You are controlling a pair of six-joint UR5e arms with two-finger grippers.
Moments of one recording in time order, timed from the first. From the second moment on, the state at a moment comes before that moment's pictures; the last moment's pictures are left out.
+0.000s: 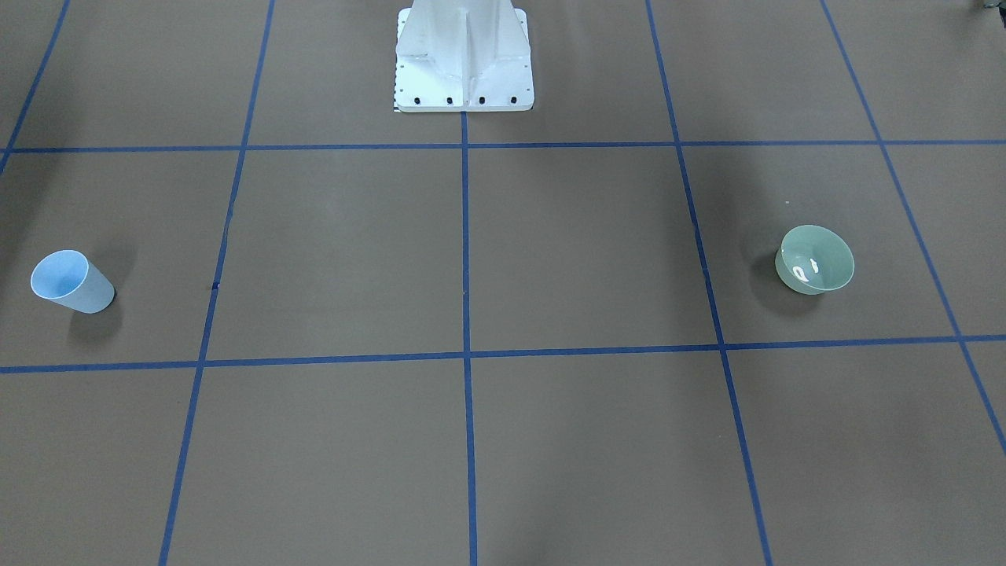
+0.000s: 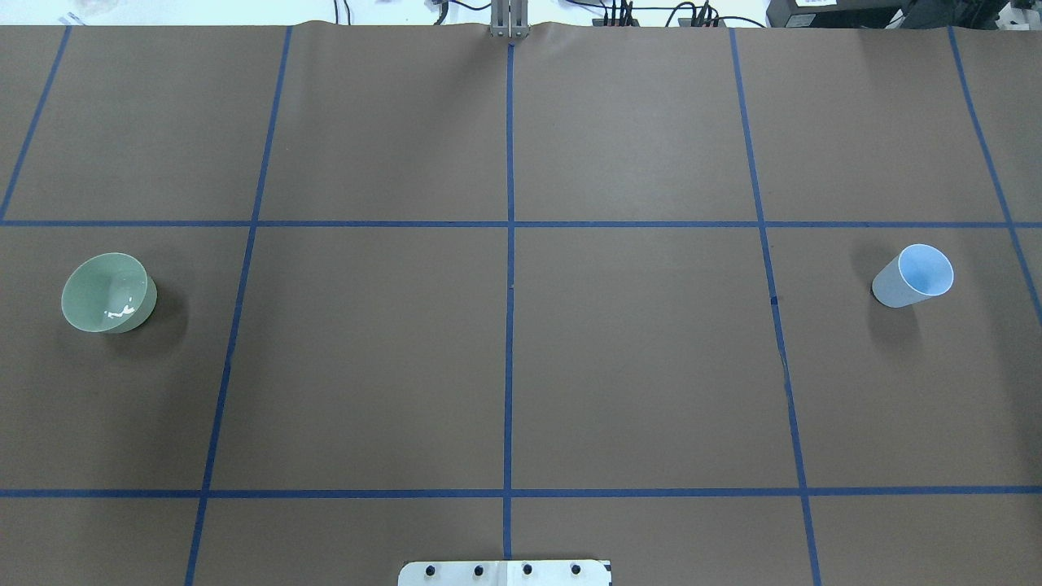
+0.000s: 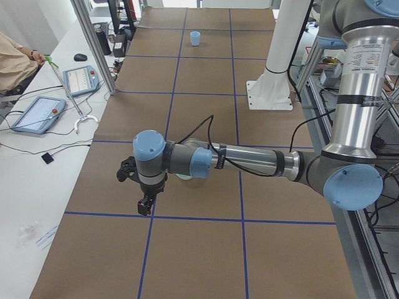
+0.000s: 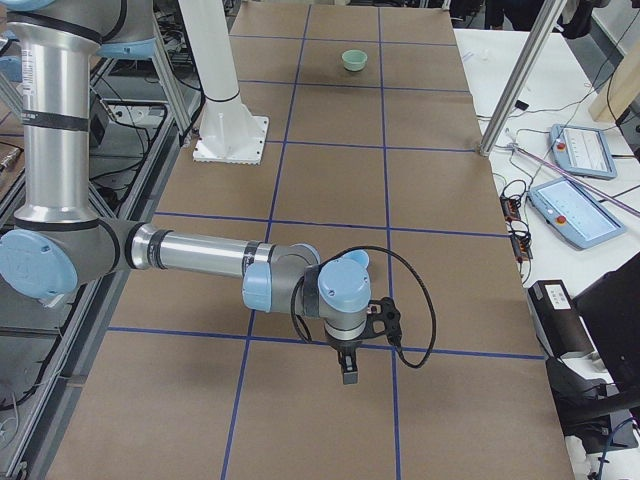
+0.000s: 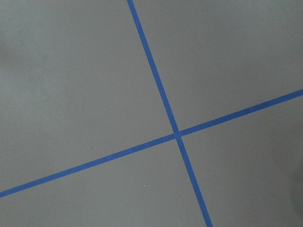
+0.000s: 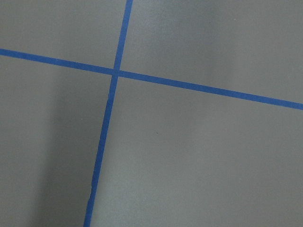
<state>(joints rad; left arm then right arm) -1.60 -1.64 -1.61 -1.61 -2.29 0.25 1.68 -1.66 1.61 -1.53 2.31 -0.26</state>
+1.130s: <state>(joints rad) -1.60 -1.58 -1.61 -1.62 -2.28 0.25 1.68 -1.66 1.60 -1.53 2.31 -0.26</state>
